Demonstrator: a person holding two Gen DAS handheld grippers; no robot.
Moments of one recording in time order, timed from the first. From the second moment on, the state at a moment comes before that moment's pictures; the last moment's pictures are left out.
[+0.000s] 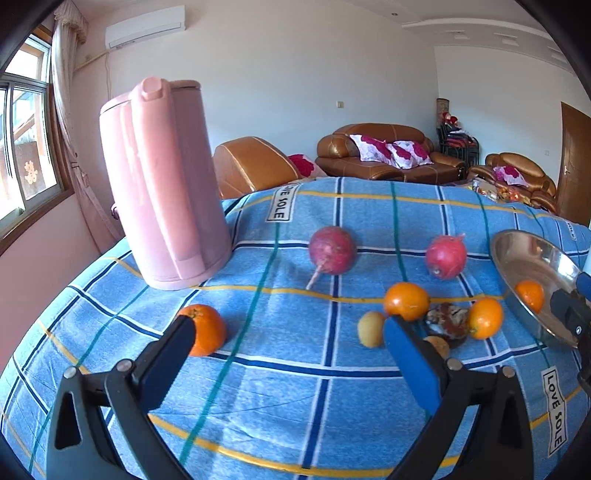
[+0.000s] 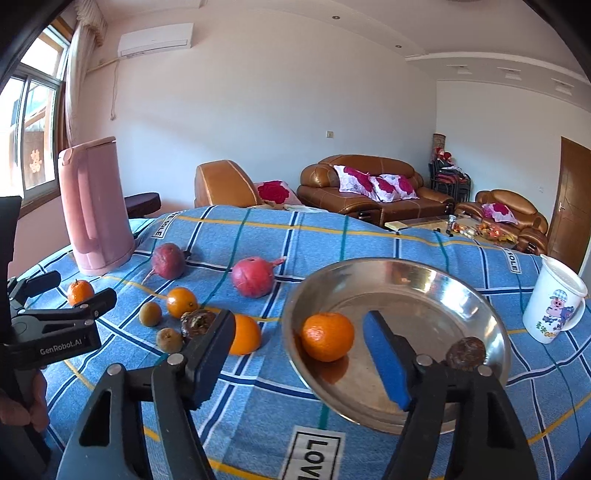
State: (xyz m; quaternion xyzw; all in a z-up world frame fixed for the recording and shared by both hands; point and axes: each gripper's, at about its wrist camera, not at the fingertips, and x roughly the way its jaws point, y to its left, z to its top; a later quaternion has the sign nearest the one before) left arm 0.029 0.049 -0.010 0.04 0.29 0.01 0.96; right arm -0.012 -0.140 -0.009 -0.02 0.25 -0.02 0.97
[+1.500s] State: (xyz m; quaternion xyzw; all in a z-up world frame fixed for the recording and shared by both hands) left arm 0.114 0.147 -0.054 -0.07 0.43 0.07 0.90; right arm 0.075 -0.086 -0.054 -0.21 0.39 0.10 0.89
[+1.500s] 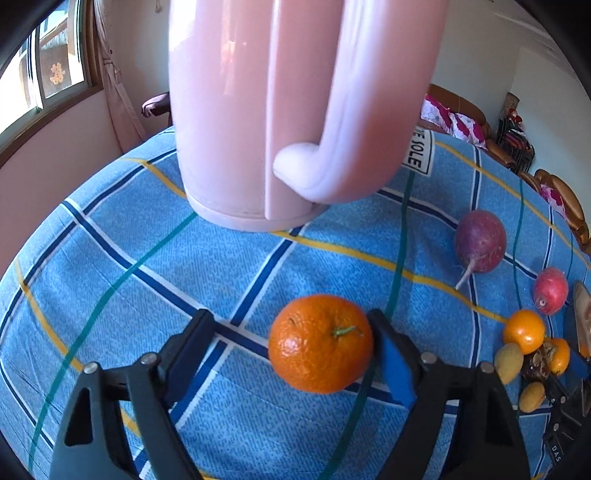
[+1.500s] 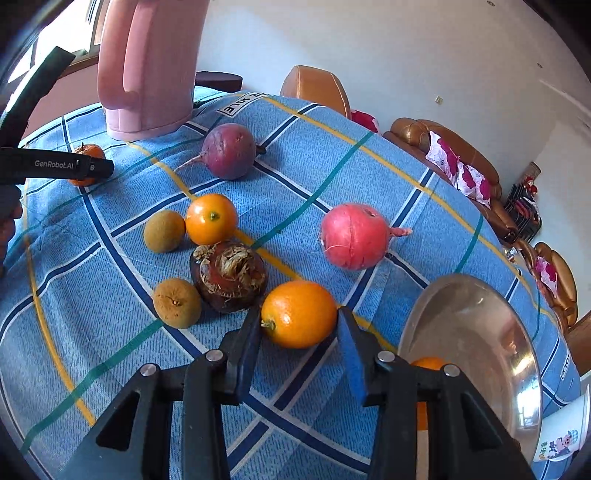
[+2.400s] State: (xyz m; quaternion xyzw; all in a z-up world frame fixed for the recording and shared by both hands) left arm 0.030 0.079 0.006 0.00 0.23 -0.09 0.97; right arm -0.006 -0.094 -0.009 -0.01 0.25 0.13 0.96
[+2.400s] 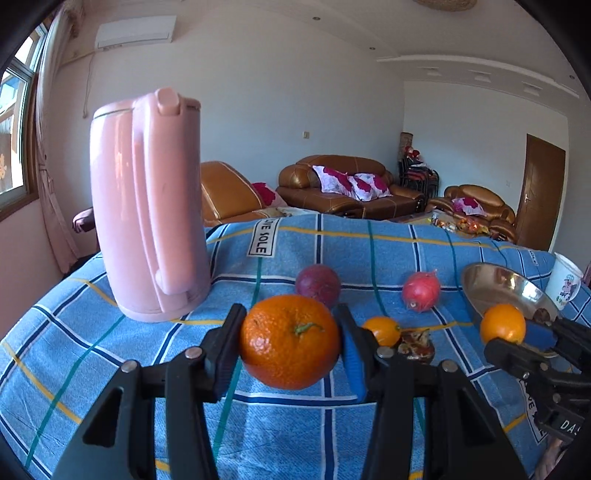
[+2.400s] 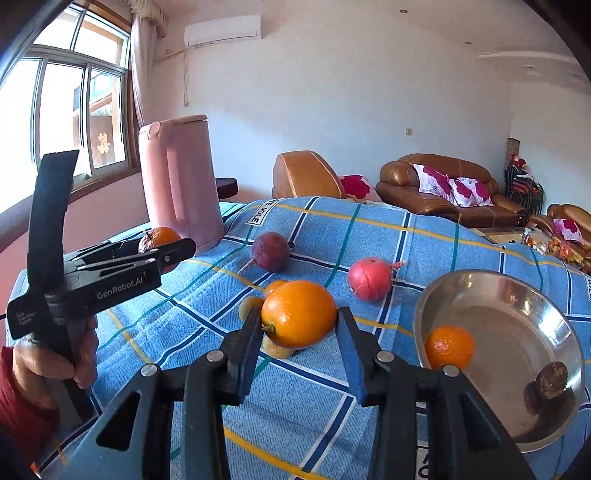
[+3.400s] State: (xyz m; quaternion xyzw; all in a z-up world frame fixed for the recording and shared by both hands) left arm 0.004 0.017 0.002 -0.02 0.23 -0.07 0.97; right arm -0.013 -0.139 -0.004 0.01 0.24 0.04 0.97
